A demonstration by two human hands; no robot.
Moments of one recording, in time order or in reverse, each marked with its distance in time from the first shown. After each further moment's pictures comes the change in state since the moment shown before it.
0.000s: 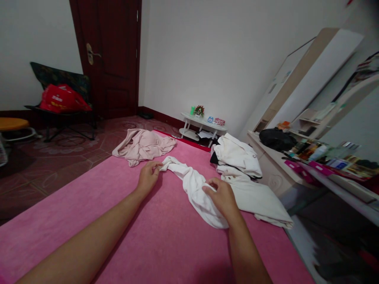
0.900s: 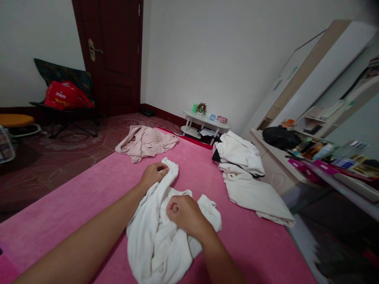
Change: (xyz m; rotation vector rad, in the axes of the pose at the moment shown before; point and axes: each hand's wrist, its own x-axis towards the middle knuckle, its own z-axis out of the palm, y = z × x) left_hand -0.003 0.000 0.001 0.001 -0.259 -0.111; right_hand -0.049 -0.046 0.077 0.113 -0.464 -0.097
